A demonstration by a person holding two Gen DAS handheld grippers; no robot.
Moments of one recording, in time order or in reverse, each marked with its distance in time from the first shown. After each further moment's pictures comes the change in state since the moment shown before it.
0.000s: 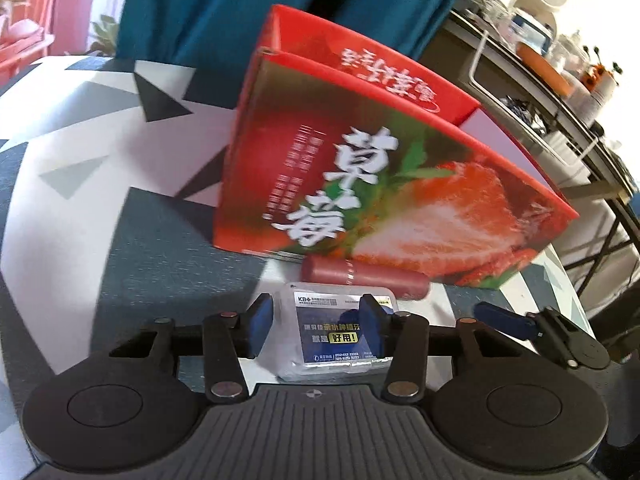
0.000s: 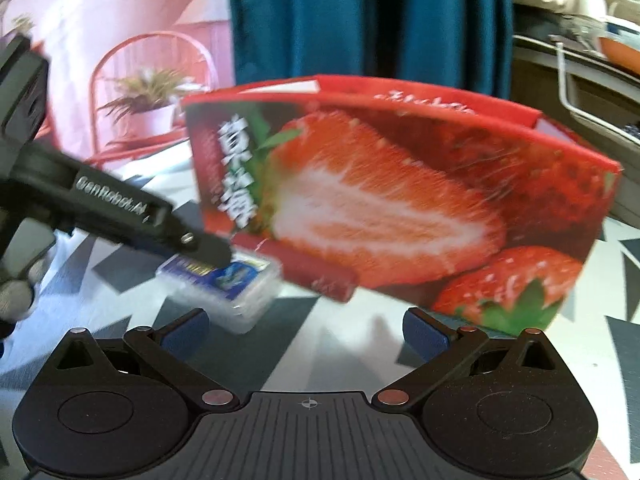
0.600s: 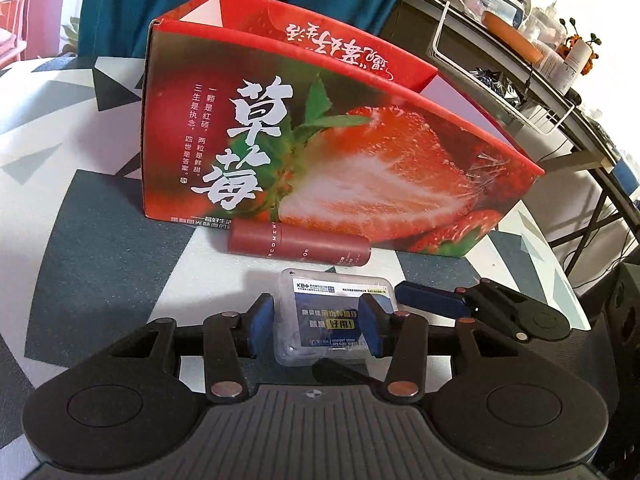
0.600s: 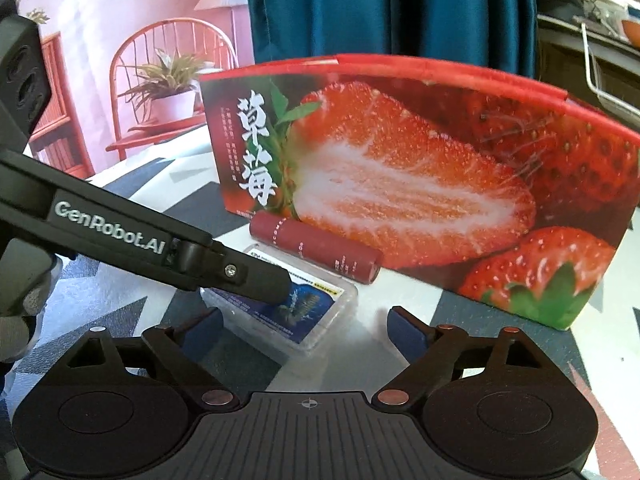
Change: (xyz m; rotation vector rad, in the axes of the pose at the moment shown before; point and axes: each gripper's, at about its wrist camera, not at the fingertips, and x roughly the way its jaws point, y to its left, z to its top) left arm 0.009 -0.045 -0.022 0.046 0.028 -0.026; right arm 0.006 -0.005 -0.002 0.013 0.055 0.079
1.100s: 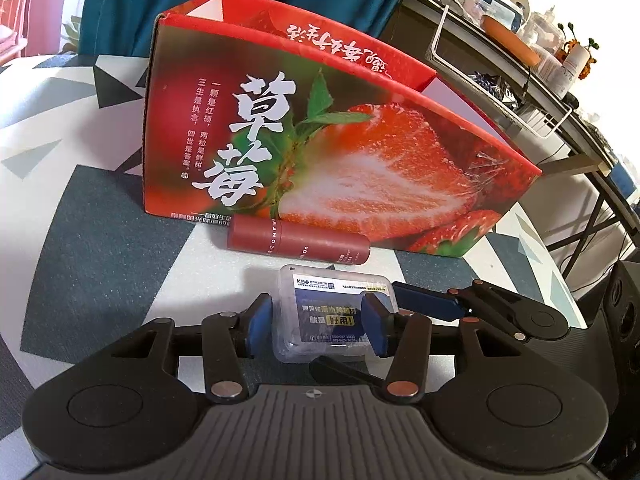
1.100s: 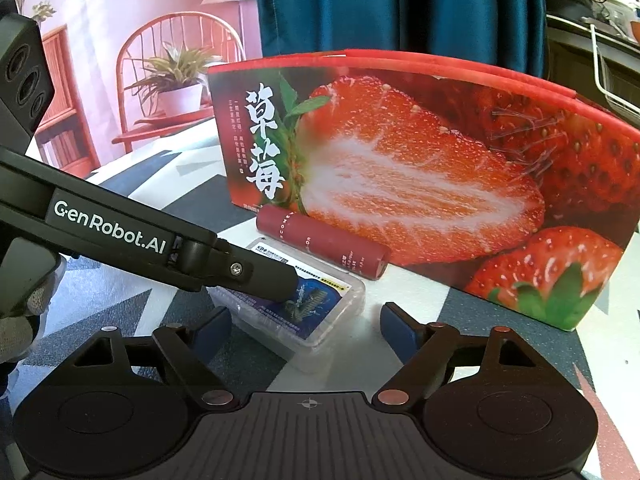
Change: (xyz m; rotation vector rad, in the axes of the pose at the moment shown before) left arm -0.002 0.009 -0.002 -0.009 -0.010 -0.020; right arm 0.002 0.004 0.001 -0.024 0.009 0.010
